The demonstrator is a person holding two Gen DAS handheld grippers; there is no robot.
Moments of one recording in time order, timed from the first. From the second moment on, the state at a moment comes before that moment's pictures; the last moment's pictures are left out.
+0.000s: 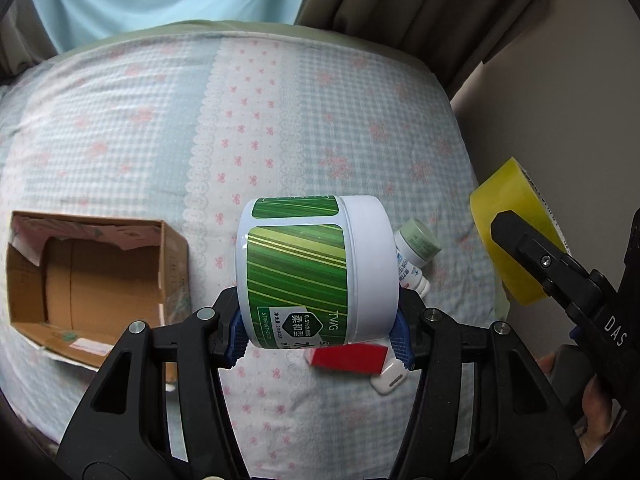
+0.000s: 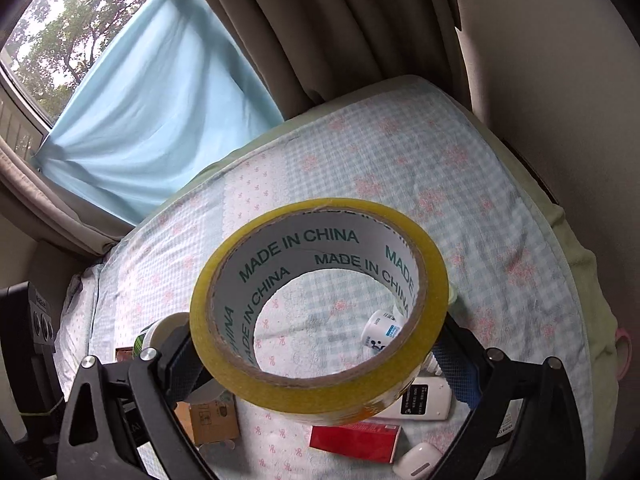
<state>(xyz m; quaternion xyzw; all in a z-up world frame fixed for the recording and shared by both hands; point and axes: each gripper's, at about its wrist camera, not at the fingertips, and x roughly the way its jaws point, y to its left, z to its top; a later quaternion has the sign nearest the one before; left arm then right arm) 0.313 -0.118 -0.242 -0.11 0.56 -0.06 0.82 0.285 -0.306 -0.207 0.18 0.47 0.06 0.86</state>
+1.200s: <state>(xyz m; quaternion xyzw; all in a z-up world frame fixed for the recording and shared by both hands) 0.291 0.226 -0.314 -0.05 0.62 -0.08 0.78 0.269 0.057 -0.271 -0.06 0.62 0.15 0.77</state>
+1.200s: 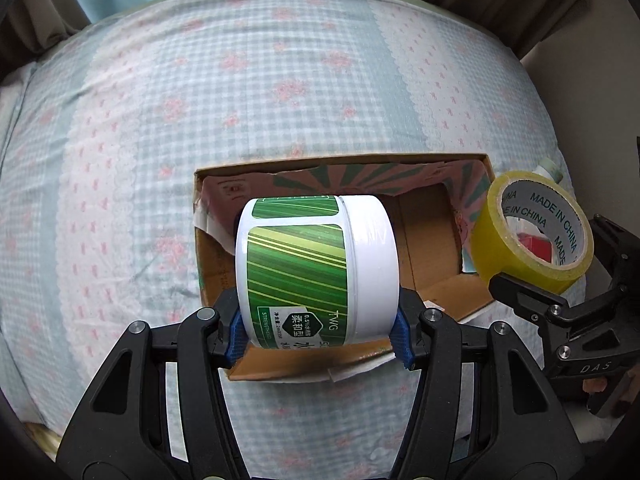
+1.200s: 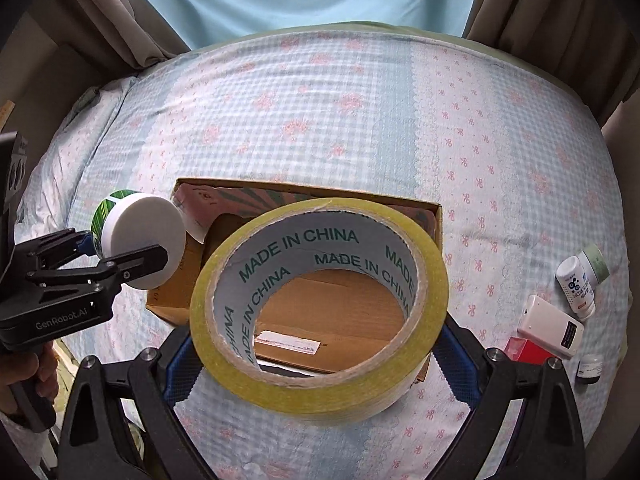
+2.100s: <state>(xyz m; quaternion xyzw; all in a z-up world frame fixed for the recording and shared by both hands) 0.315 0.230 -0.368 -0.02 0.65 -0.06 0.76 0.284 0.057 -0.362 -0.16 0.64 0.20 0.72</state>
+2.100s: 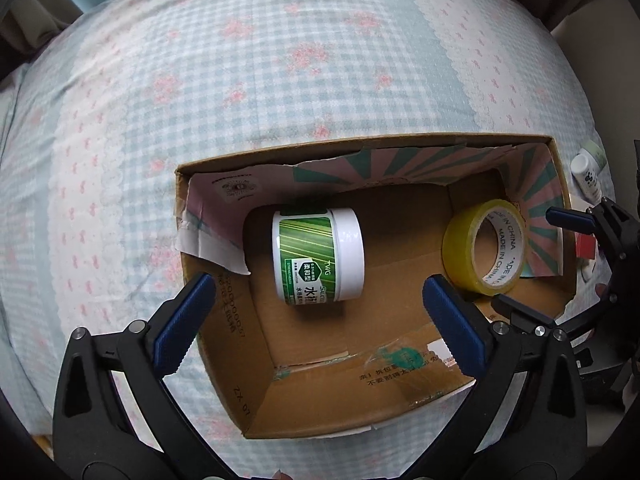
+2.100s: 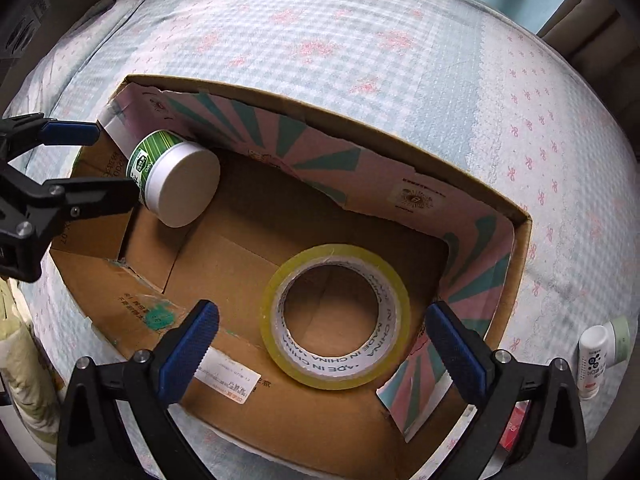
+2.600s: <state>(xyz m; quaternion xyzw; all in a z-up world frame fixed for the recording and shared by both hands) 0.288 0.234 -0.320 -0.01 0.62 -0.05 0.78 0.270 0.061 -0.321 -0.17 0.63 0.18 0.73</state>
